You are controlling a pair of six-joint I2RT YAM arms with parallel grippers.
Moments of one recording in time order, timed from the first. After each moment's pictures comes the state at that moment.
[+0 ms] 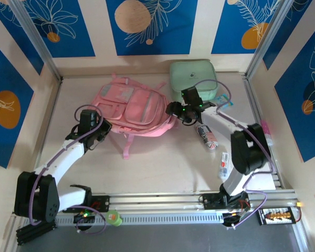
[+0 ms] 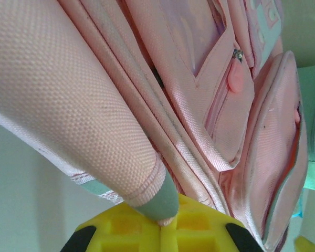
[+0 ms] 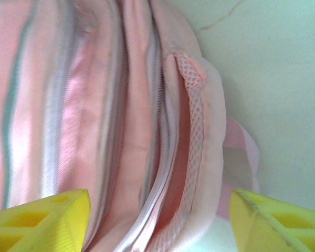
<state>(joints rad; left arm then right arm) -0.20 1.19 0.68 -0.22 0.13 -1.07 0.43 1.65 1.18 -0.40 -0.17 0.70</state>
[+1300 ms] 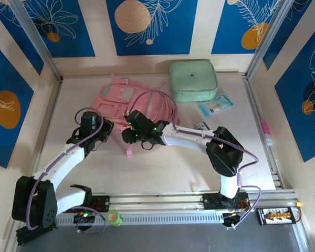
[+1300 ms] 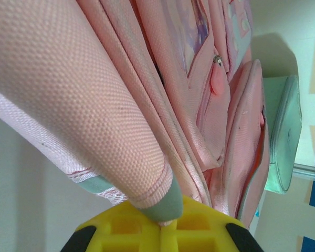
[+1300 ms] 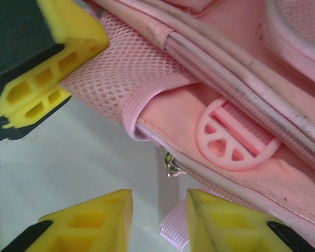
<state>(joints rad) -0.25 1.14 0.63 -0.12 0.13 -1.23 1.00 1.86 1.39 -0.32 0.01 0.57</state>
